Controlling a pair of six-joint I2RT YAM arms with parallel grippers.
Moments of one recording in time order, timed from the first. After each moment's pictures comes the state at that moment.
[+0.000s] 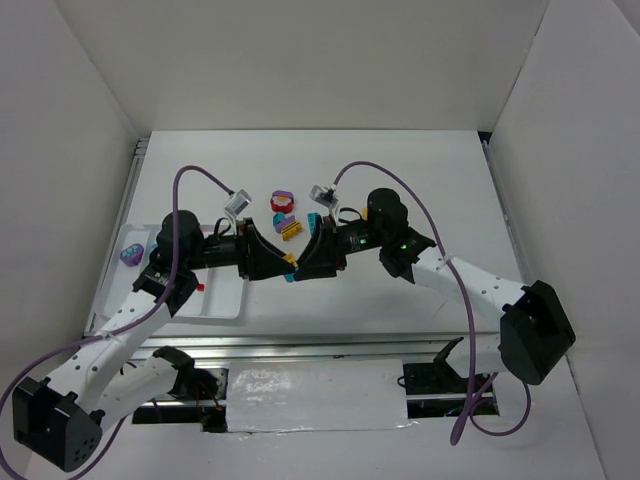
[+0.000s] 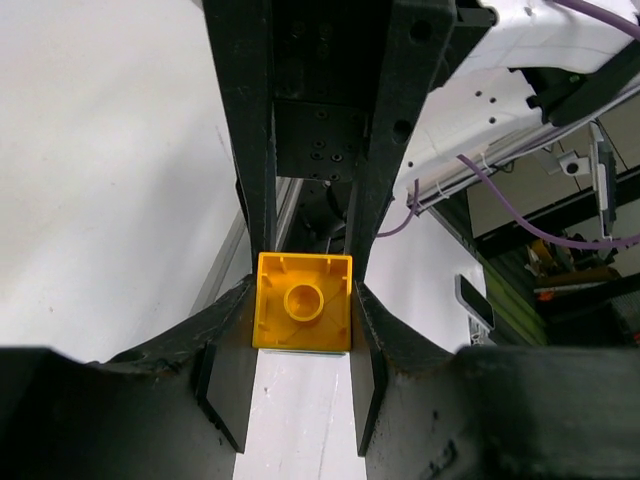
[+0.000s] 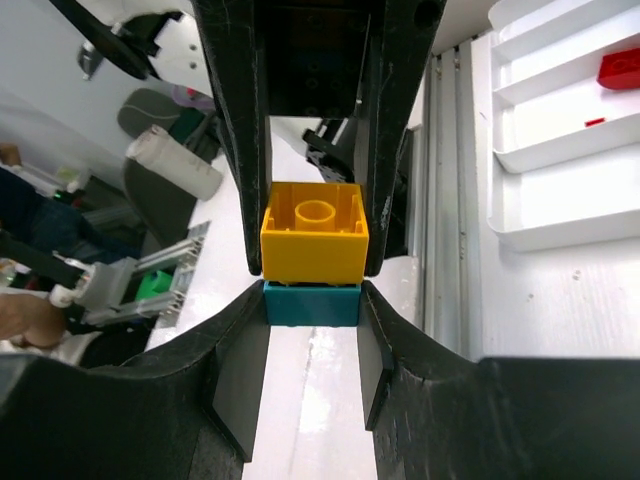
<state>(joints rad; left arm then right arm) -0.41 0.91 0.71 0.14 0.96 -0.68 0.68 1.33 0.89 0.39 -1.10 0.60</state>
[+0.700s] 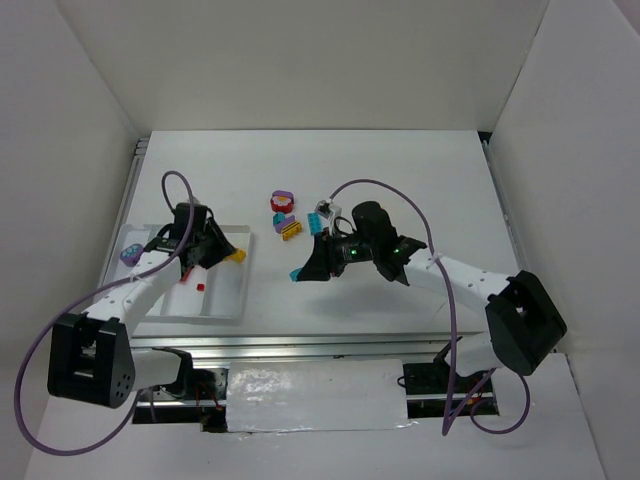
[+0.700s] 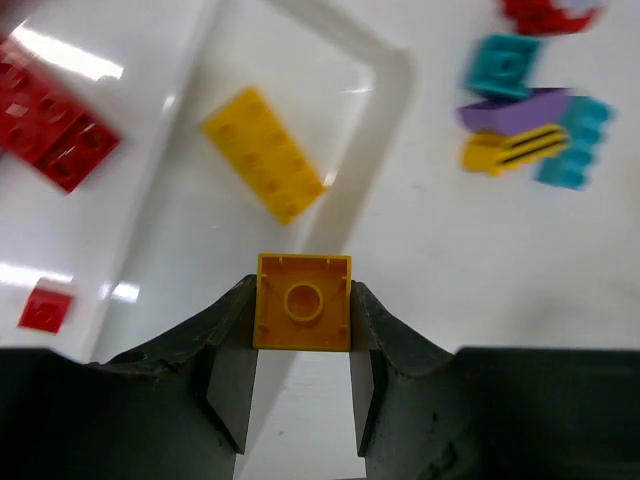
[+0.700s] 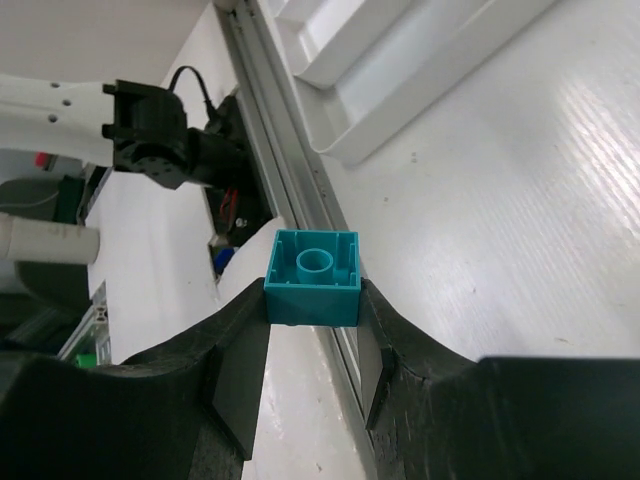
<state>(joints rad) -0.16 1.22 0.80 -0.40 0.04 -0.72 0.68 1.40 0.83 0.11 -0.74 0.47</state>
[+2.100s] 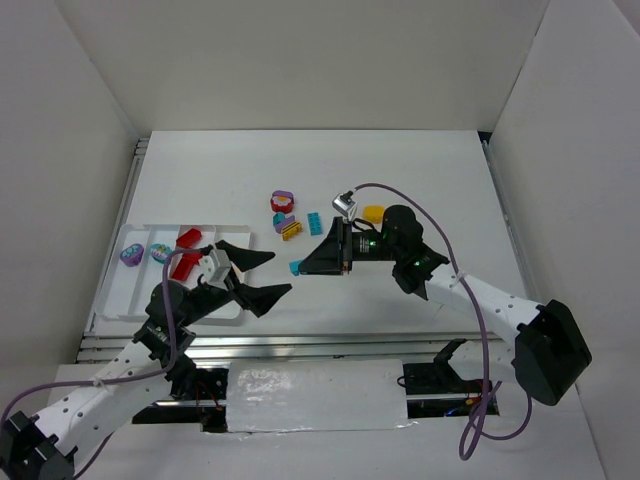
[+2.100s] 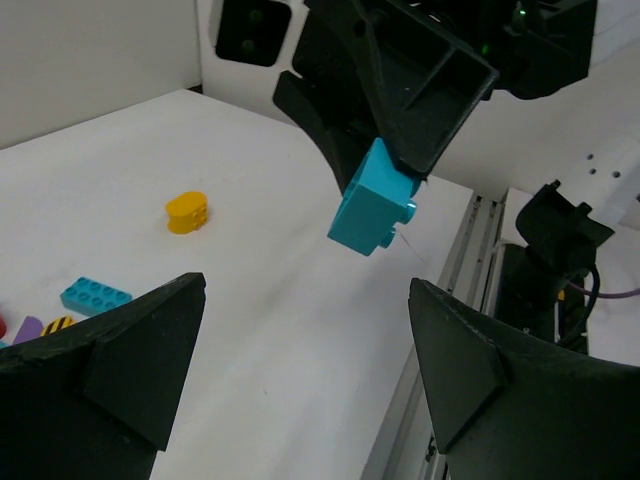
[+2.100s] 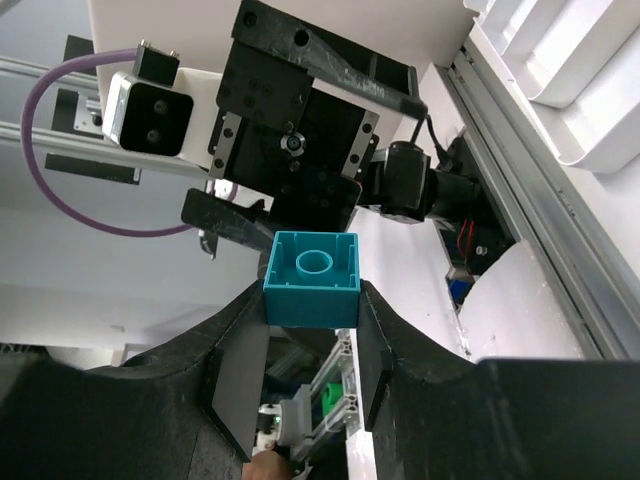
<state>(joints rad) -0.61 0.52 0.25 0.50 0.40 -0.23 0.66 1.20 0.73 0.43 -0.86 1.21</state>
